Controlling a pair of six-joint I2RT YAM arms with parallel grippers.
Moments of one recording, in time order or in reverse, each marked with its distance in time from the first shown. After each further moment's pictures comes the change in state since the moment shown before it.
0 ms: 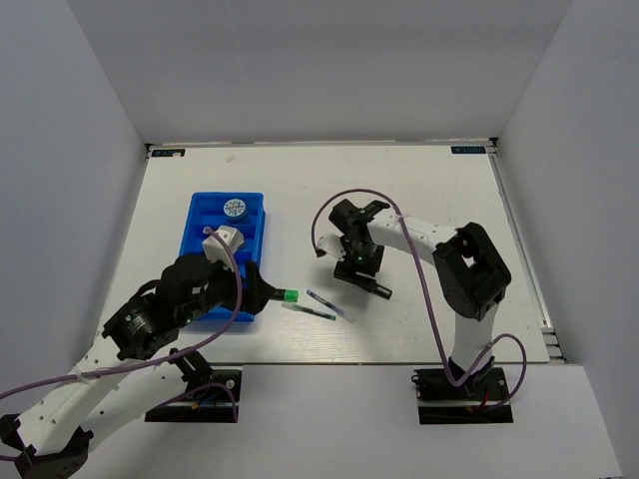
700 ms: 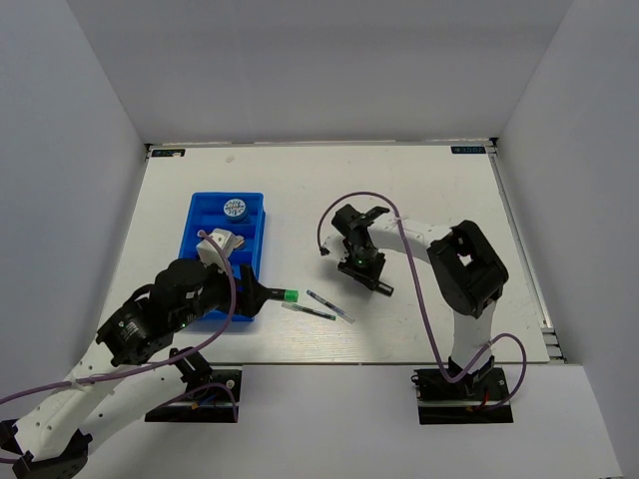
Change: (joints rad) left arm 0.000 -0.042 0.000 -0.032 -0.010 0.000; right arm -0.012 0.039 -0.068 0.094 0.014 0.142
